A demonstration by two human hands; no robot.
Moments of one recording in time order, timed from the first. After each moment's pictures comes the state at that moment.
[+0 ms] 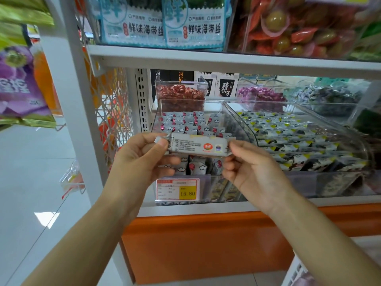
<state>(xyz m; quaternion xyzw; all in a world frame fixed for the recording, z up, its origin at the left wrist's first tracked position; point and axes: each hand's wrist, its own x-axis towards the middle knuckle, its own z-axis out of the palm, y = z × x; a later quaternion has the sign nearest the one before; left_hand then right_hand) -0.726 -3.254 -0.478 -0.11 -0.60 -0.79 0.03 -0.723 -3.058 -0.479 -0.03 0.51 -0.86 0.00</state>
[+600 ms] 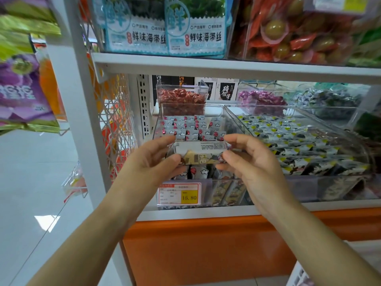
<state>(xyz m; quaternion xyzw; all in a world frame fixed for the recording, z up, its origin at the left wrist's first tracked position) -0.724 -3.256 -0.476 -0.14 -0.66 -0.73 0.01 -0.726 -3.055 -0.489 -0.12 0.68 -0.71 -0.17</state>
